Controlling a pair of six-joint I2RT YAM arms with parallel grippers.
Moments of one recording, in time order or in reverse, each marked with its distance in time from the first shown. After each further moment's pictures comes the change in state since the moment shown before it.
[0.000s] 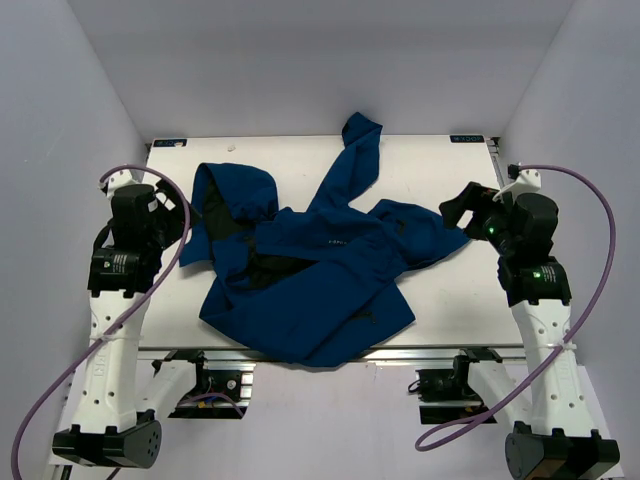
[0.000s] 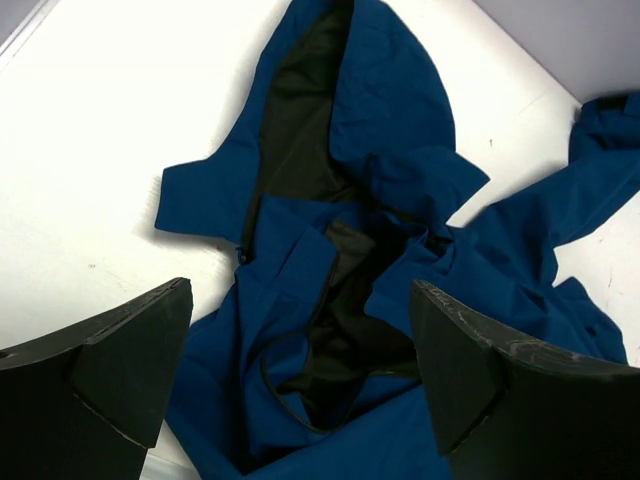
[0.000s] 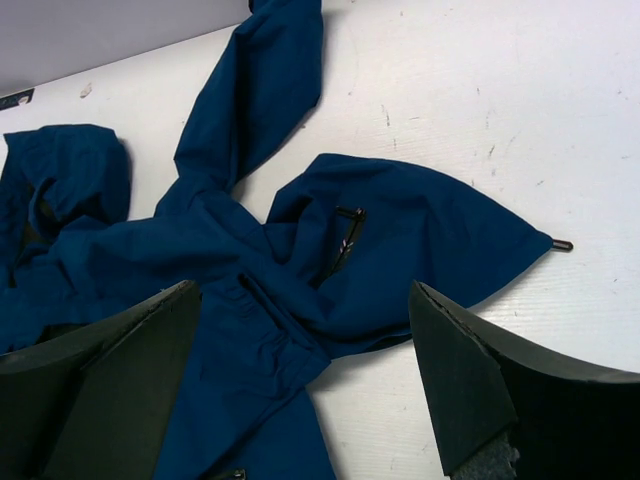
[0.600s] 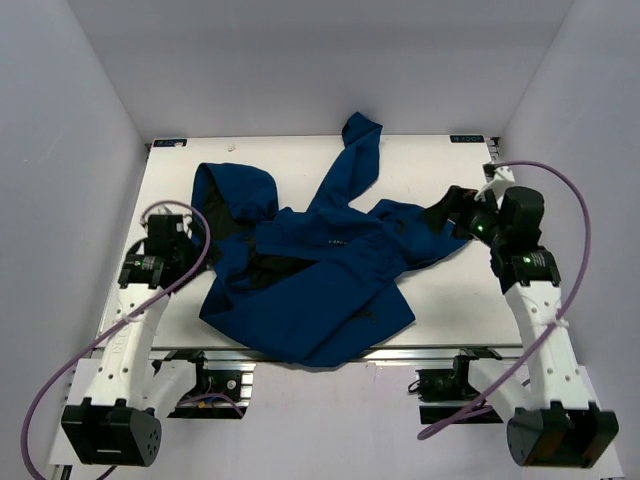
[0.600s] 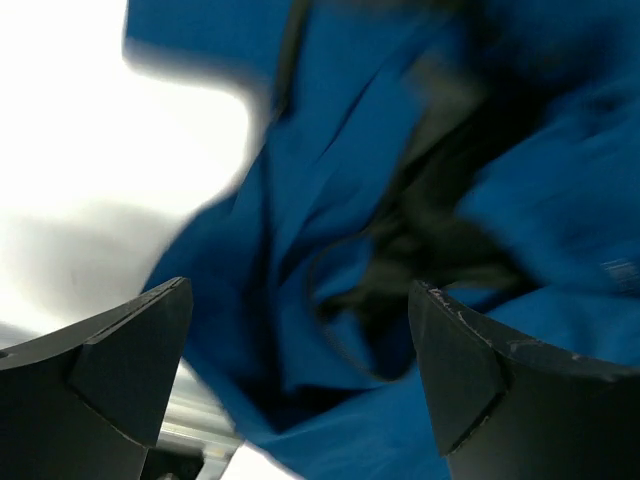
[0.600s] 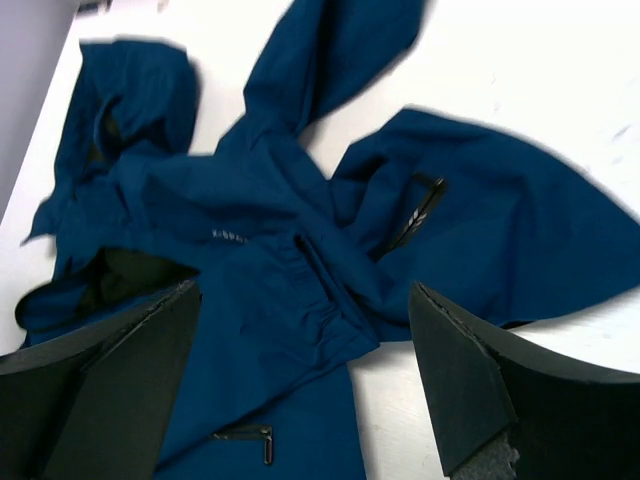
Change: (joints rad) left arm 0.000 0.016 -0.277 -0.016 0.146 -0.056; right arm 0.000 0.063 -0.020 0.030 -0.225 -0.023
